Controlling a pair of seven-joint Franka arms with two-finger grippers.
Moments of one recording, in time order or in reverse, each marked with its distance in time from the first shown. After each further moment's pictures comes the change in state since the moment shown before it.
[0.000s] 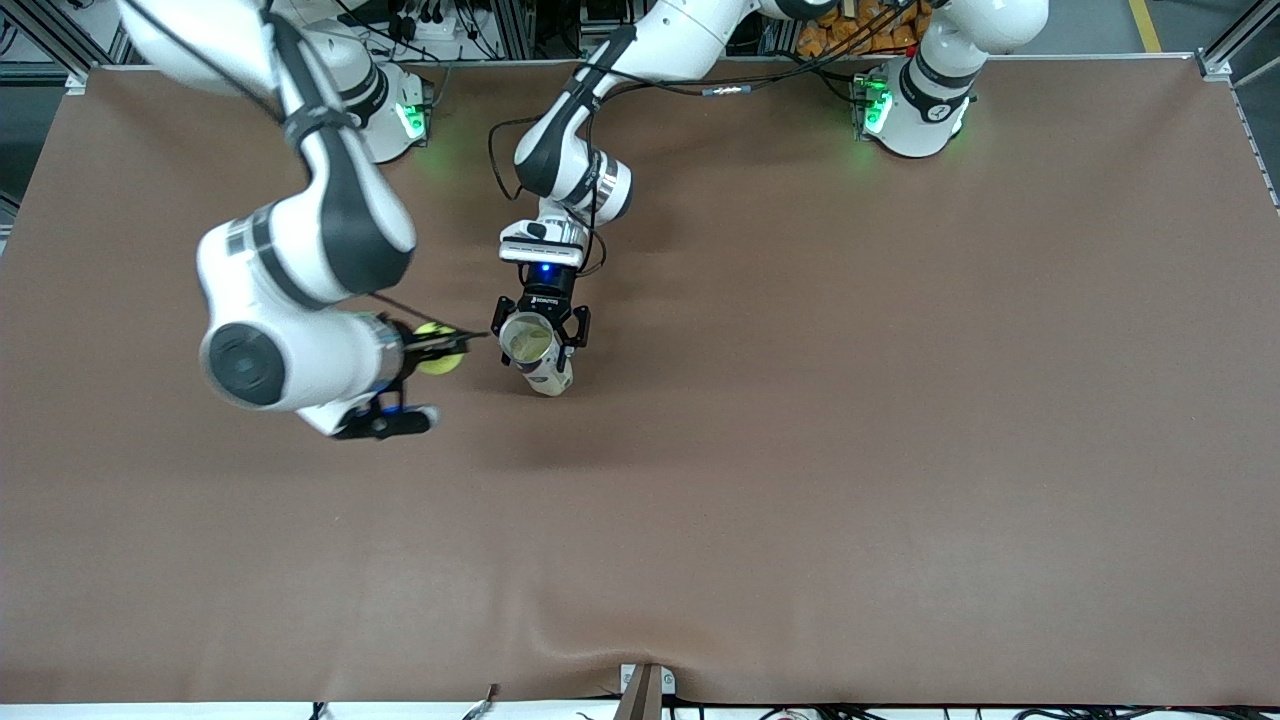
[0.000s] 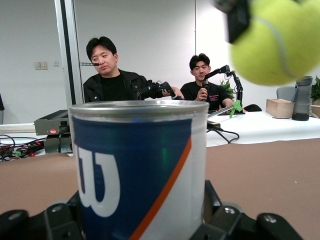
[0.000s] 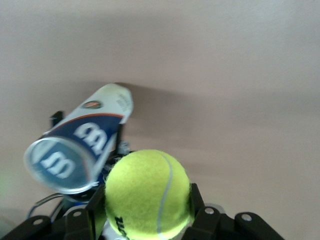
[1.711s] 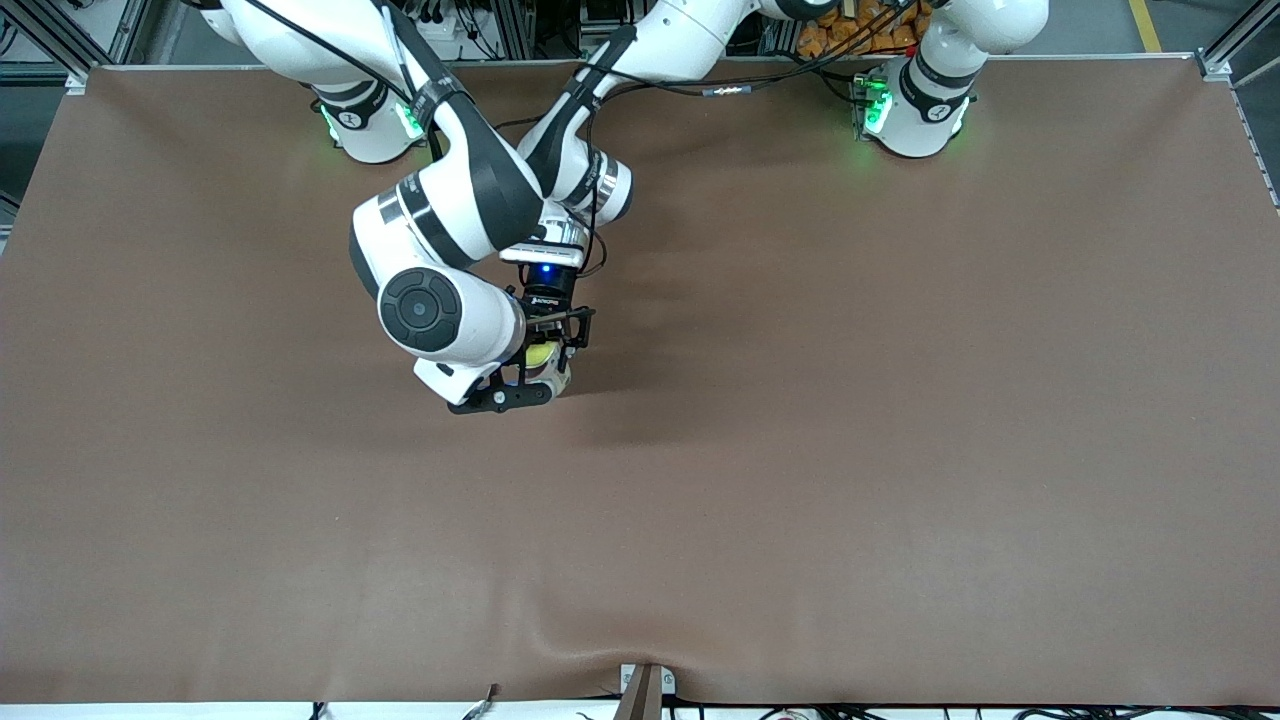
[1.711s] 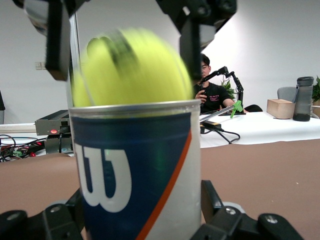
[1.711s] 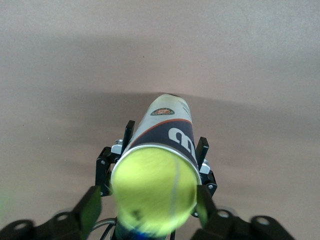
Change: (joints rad) left arm 0.002 -0.001 0.000 0.000 0.000 0.000 -0.001; right arm 0.168 0.051 -0.023 0.003 0.008 0.150 0.096
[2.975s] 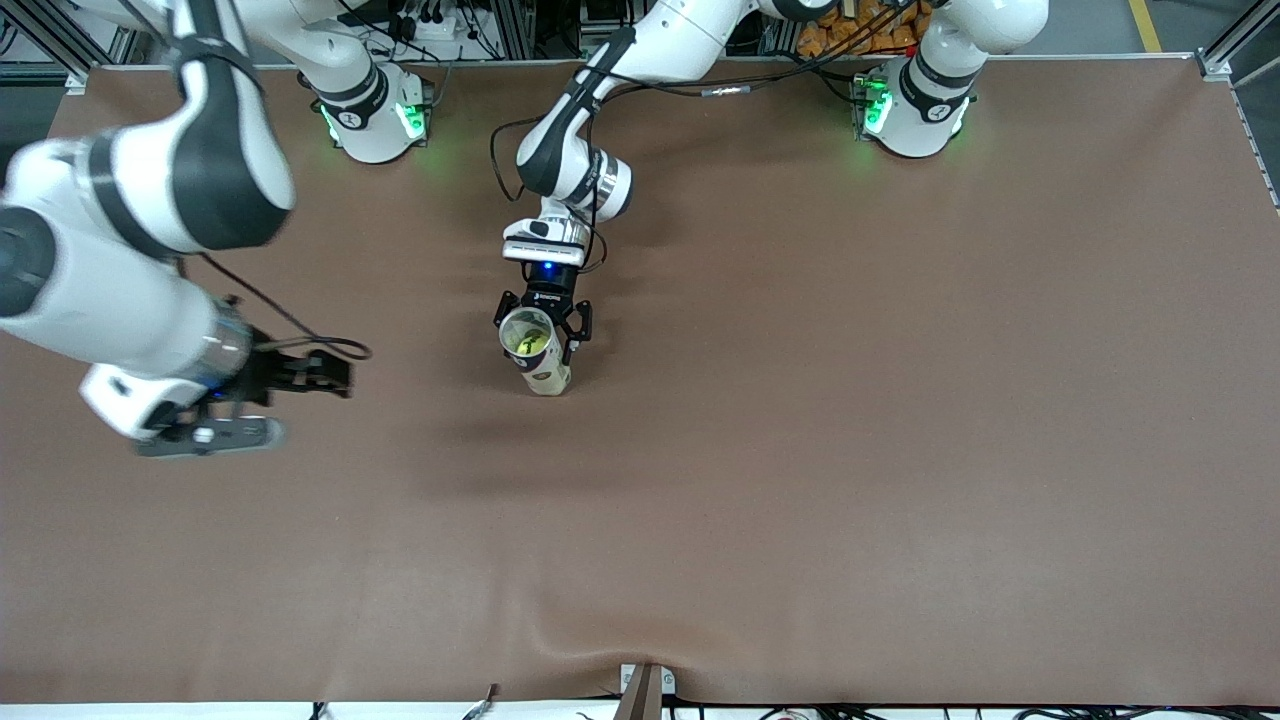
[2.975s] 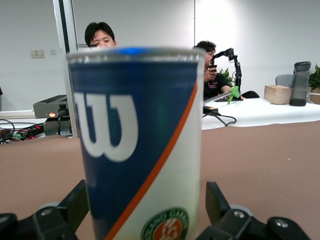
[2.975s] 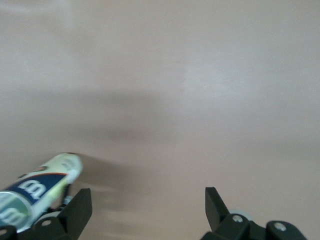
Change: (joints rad) left arm -0.002 -0.002 -0.051 -0.025 0.000 0.000 -0.002; right arm -0.241 -0.192 -0.122 0.022 -0.185 0.006 -0.317
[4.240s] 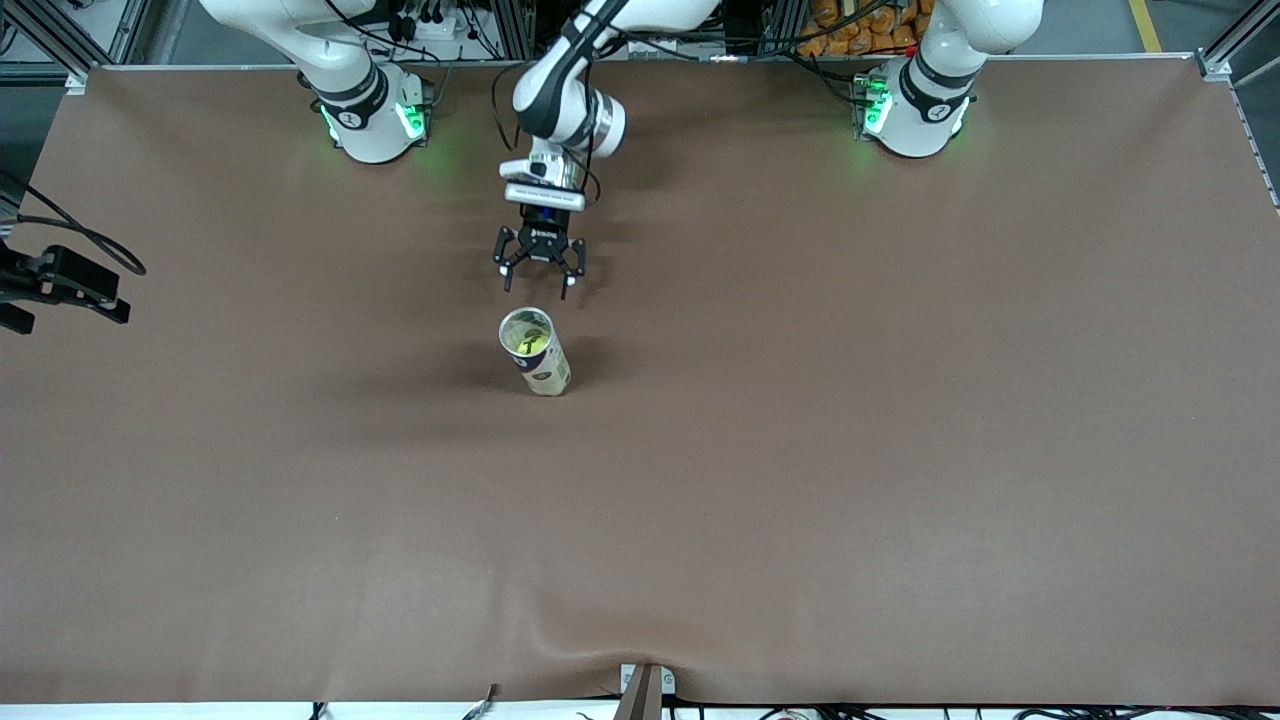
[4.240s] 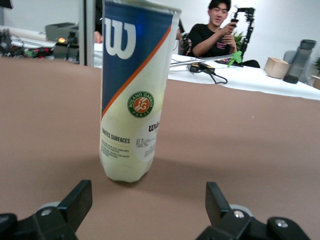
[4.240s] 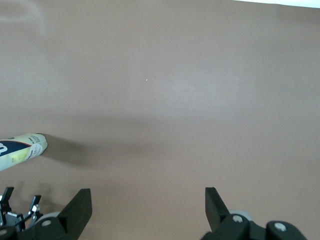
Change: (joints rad) left arm -0.091 -0.205 -0.192 -0.177 -0.157 -0.048 -0.075; right arm -0.207 -0.201 0.006 -0.002 -0.025 -0.138 -0.200
